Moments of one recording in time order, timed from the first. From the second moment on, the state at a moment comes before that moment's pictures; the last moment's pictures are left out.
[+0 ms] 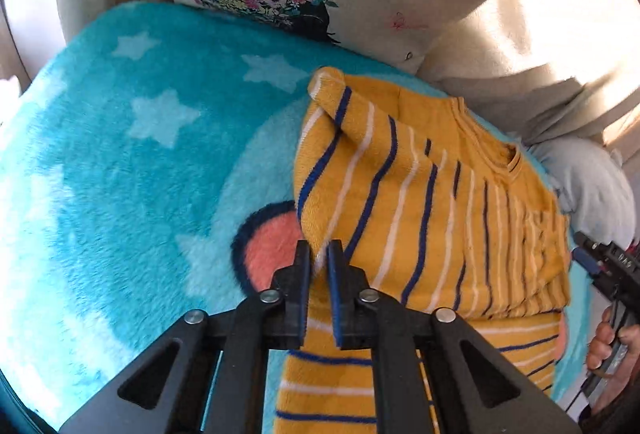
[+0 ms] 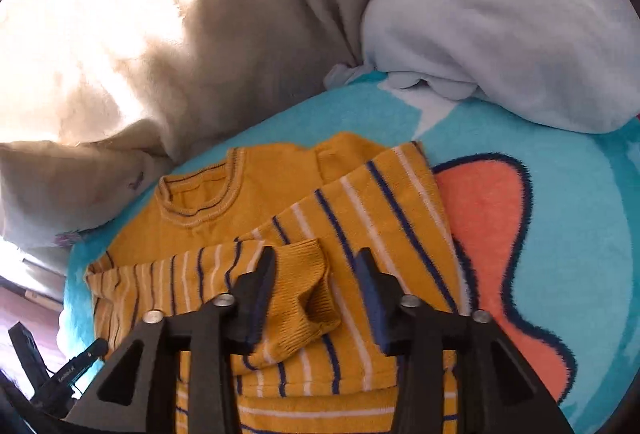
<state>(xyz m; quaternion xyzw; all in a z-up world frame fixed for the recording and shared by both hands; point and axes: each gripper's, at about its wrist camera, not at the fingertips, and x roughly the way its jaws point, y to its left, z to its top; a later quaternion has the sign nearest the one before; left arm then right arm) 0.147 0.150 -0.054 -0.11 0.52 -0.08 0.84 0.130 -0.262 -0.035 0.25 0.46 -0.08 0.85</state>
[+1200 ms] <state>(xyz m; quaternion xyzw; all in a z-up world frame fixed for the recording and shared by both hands) 0.112 0.159 -0.039 -0.12 0.52 -0.09 0.84 0.025 -0.296 -0.055 0.23 0.52 -0.09 0.82</state>
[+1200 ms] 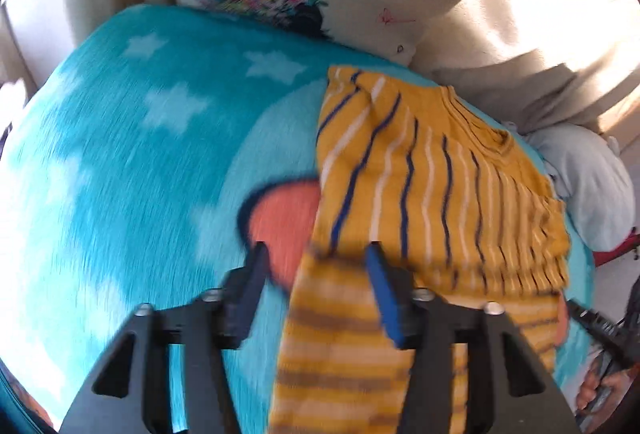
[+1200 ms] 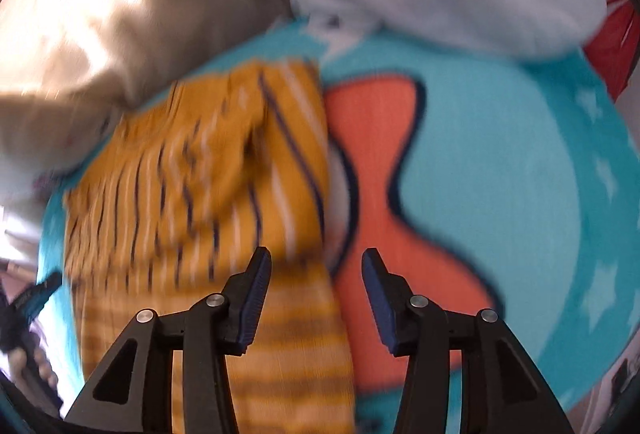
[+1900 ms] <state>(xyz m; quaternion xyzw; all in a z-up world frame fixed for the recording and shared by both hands) -0.075 0.166 -0.073 -0.20 0.55 -0.07 0.81 -0.110 -0.209 -0.085 0.17 0.61 0.12 0.76</state>
